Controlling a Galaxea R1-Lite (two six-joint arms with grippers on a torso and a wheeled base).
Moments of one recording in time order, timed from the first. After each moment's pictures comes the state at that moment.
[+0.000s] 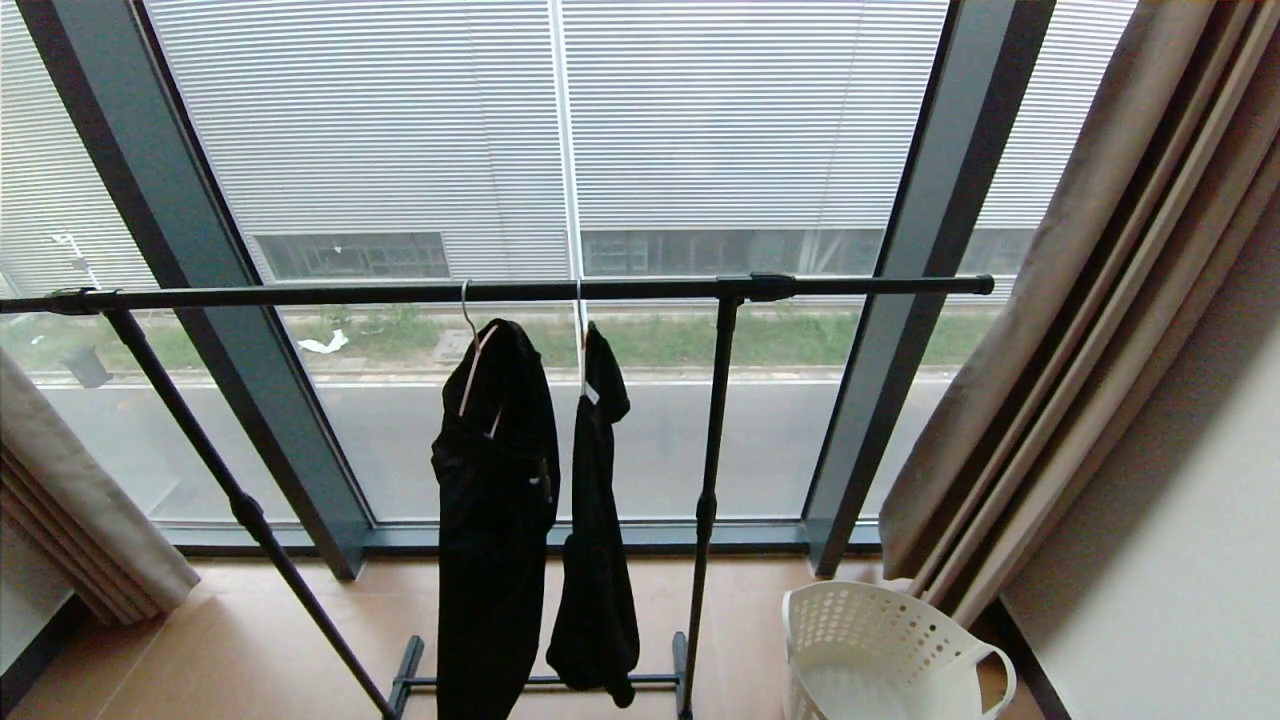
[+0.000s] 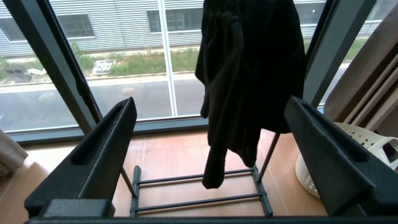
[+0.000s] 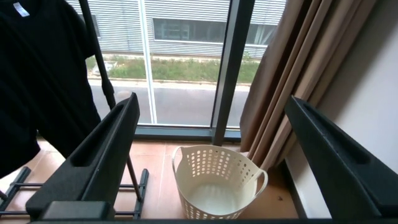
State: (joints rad) left arm 0.00 0.00 -0.02 0.04 -0.10 0.04; right arm -0.01 0.00 0.00 0.00 -0.02 0.00
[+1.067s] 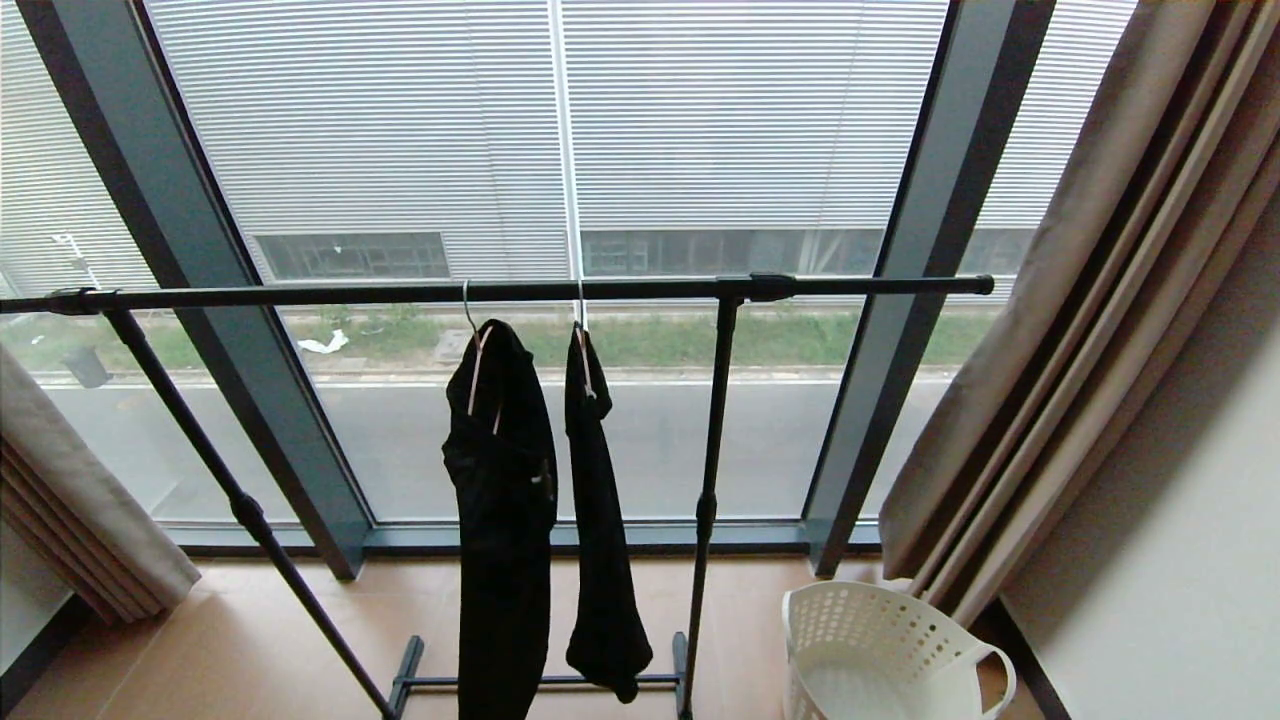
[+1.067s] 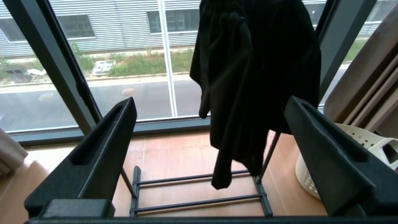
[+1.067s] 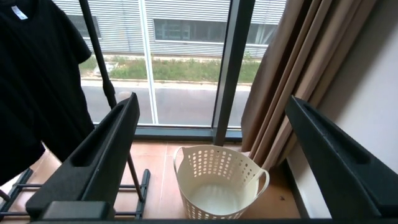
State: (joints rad) left arm 0.00 0.00 -0.02 0.04 -0.10 0.04; right arm -0.01 0.00 0.00 0.00 -0.02 0.00
